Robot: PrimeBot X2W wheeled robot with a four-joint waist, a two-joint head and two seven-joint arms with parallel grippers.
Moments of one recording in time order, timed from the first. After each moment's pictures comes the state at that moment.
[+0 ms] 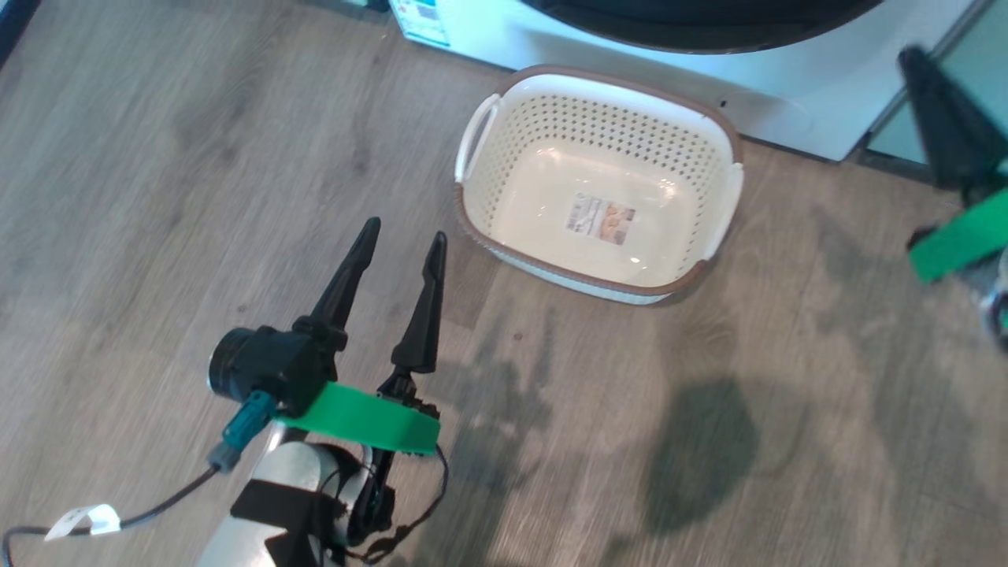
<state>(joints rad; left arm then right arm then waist) -0.19 0.08 -0.22 -0.09 -0.24 0.01 -0.26 -0.75 -0.37 0.42 0.47 0.50 0.13 -0.23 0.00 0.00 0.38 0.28</state>
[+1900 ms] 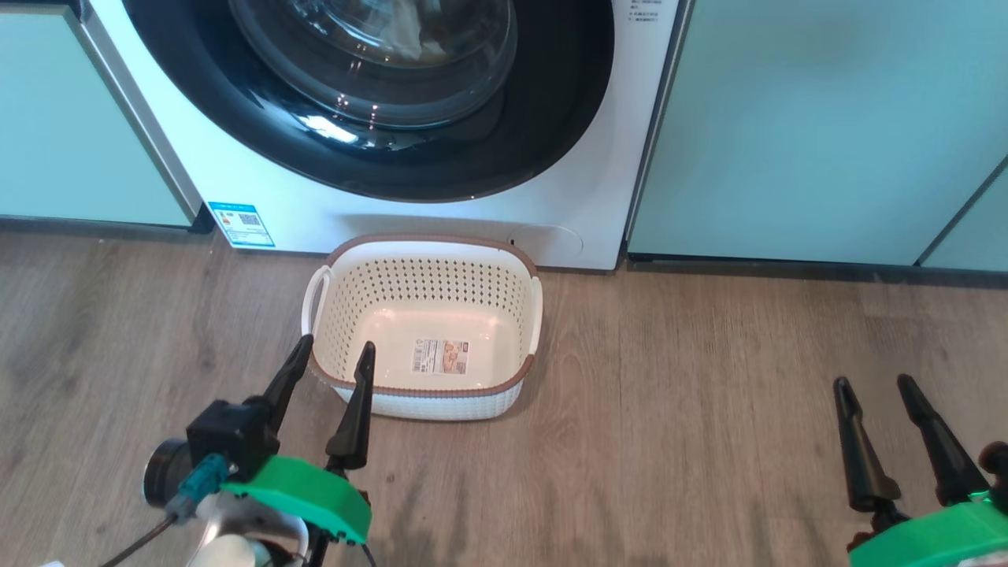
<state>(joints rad) 0.04 0.20 -0.16 -0.14 -0.28 0.07 -0.11 0.14 -0.05 -0.01 -0.15 0.25 0.13 -0.01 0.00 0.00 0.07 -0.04</state>
